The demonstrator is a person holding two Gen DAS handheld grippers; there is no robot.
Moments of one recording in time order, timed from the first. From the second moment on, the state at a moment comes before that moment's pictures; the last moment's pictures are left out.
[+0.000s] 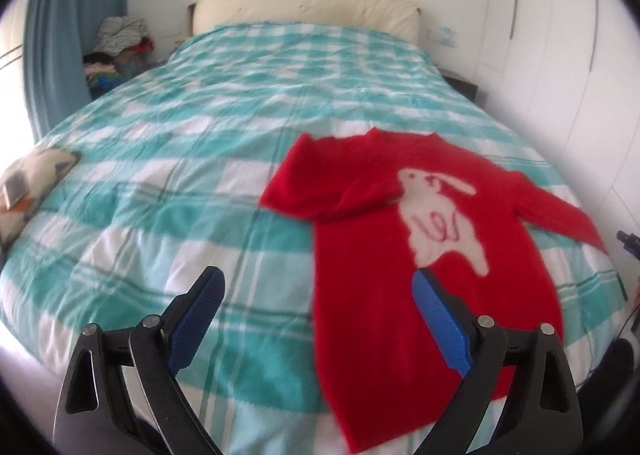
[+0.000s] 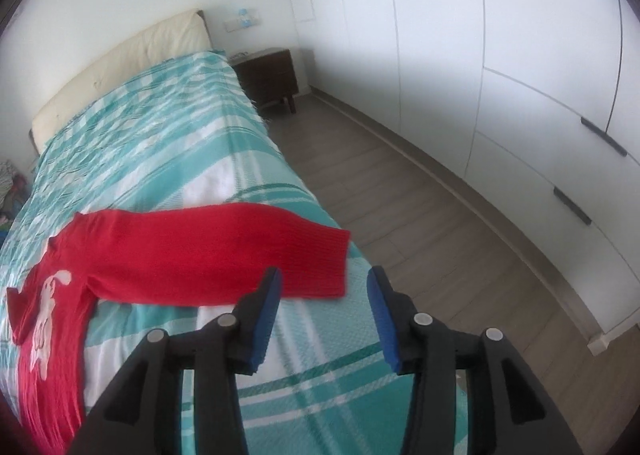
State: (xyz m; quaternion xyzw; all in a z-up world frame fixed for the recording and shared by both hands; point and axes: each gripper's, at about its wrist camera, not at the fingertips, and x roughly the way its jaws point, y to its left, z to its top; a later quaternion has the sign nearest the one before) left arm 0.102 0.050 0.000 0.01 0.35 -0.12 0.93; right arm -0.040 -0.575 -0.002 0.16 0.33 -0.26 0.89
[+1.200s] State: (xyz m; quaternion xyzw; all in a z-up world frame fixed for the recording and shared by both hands) left arm 0.301 0.159 -0.009 -0.18 0.36 0.05 0.92; right arm -0.019 -0.413 -0.049 0.13 0.34 -0.07 0.93
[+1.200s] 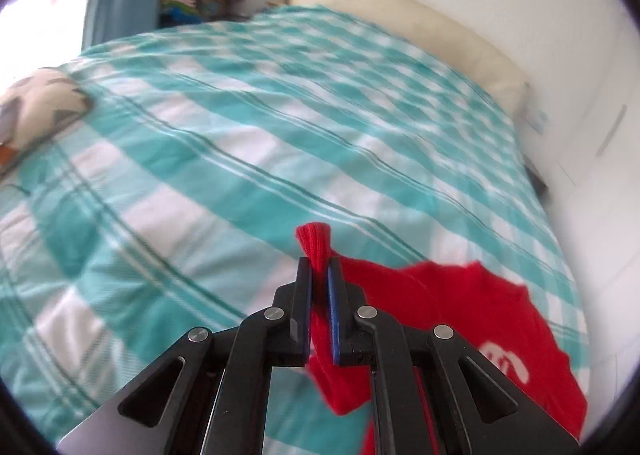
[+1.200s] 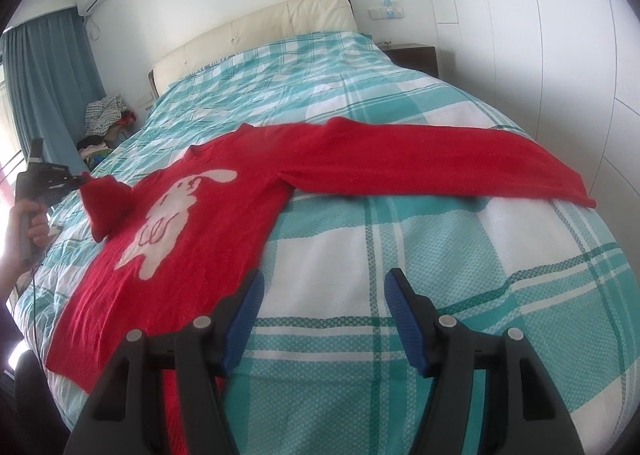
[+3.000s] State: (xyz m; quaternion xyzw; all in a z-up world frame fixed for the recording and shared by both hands) left arm 0.245 0.333 -0.101 -0.28 0.40 0.14 0.87; right arm -0.002 -0.390 -0.071 0.08 0.38 -0.06 0.92
